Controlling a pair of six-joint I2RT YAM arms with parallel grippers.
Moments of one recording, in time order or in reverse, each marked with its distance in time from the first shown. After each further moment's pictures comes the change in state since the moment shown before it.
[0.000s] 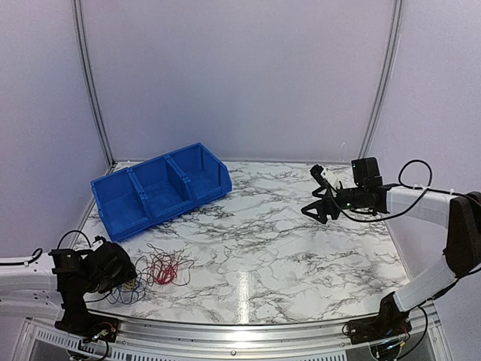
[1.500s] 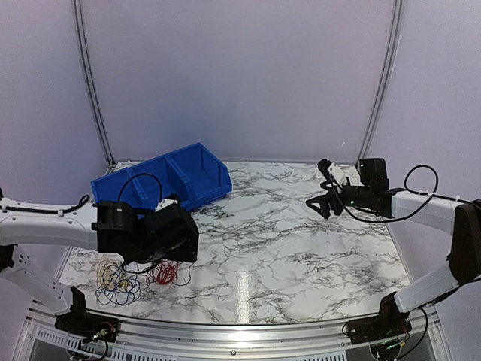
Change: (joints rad) left arm -0.324 0.602 0.728 -0.050 -0.073 0.398; right arm -0.024 -0.061 -0.054 0.129 0.088 0.048
